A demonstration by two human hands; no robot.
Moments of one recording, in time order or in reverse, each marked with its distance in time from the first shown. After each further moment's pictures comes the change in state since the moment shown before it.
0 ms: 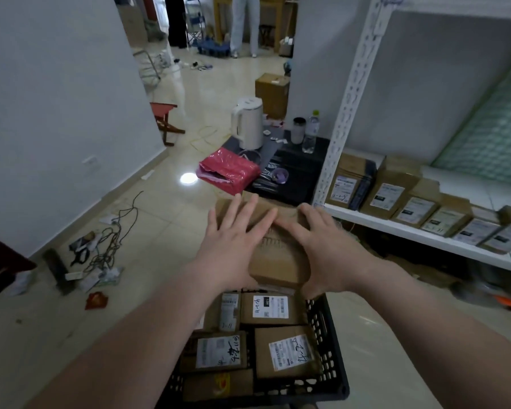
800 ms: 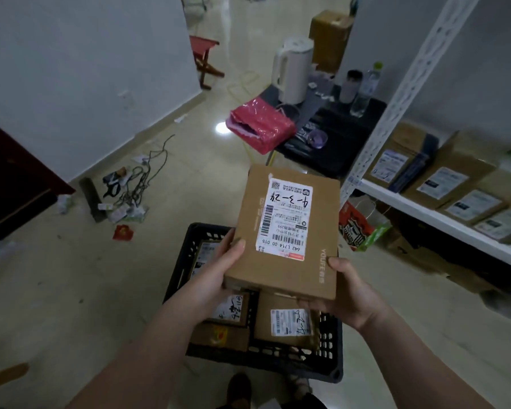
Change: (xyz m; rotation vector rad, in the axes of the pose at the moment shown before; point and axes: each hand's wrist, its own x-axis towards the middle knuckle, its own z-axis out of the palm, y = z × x) left_hand -0.043 0.010 0.094 -1.927 -0.105 -0.770; right_hand 0.014 0.058 0.152 1.957 -0.396 0.311
